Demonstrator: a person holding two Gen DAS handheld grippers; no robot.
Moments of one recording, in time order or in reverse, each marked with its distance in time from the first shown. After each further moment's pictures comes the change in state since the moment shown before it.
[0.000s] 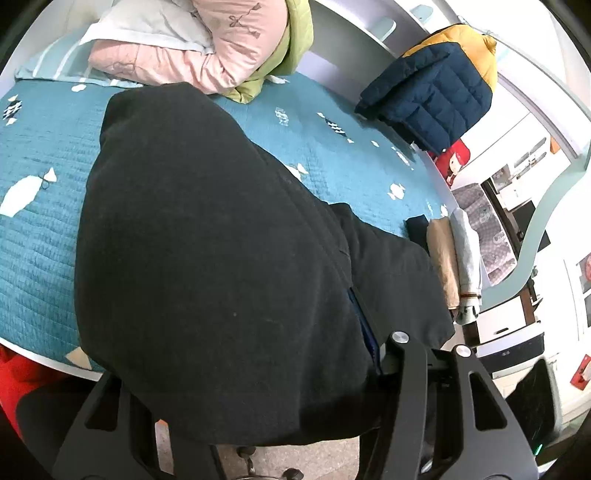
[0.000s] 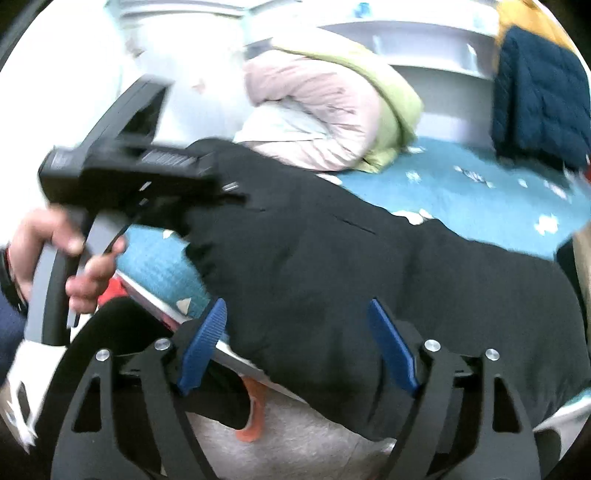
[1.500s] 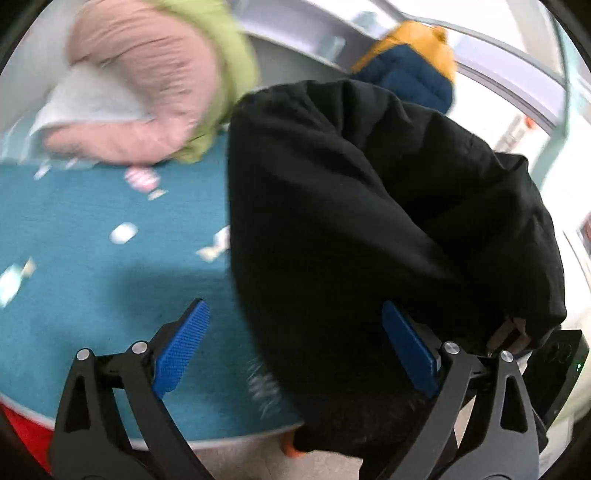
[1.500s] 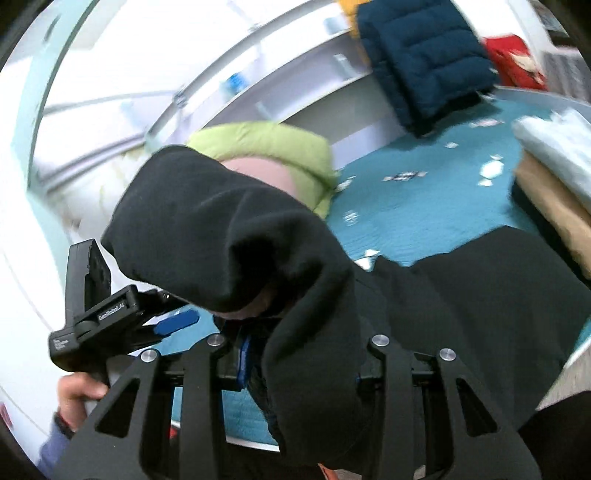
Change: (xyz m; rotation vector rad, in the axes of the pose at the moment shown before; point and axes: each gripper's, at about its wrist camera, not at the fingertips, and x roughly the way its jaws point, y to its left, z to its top) left arm 0.012 -0.108 0.040 0.212 -0.134 -0.014; right arm -0.058 -0.140 0.043 0.606 -0.283 -0.032
